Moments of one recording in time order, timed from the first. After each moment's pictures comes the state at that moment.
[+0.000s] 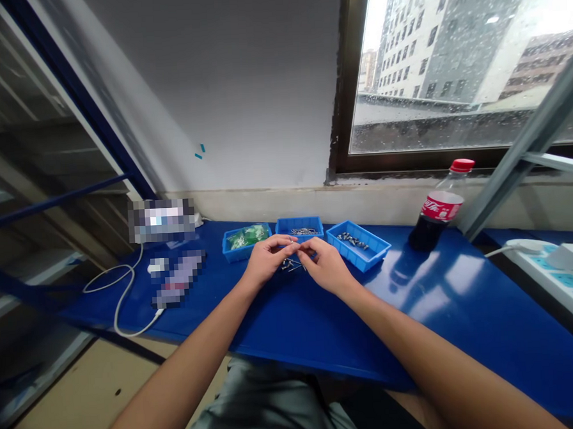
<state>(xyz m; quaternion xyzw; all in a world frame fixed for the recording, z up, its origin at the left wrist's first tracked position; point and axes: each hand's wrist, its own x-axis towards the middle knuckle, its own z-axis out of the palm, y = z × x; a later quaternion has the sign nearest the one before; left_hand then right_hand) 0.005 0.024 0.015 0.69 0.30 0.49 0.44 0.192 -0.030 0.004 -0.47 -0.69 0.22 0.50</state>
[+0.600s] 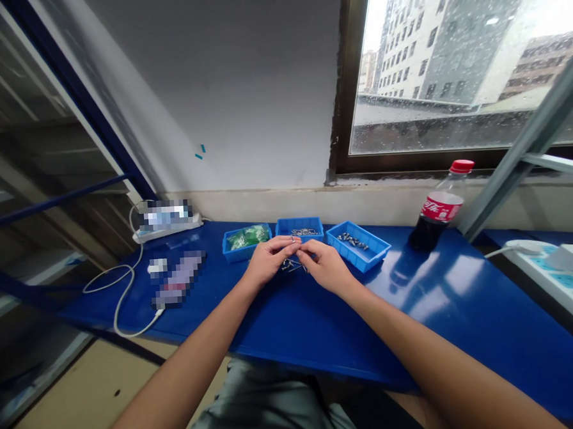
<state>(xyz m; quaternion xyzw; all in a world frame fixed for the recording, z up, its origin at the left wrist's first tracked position) 0.004 0.023 0.018 0.72 0.30 0.45 0.43 0.195 -0.026 0.000 -0.44 -0.70 0.28 0.49</state>
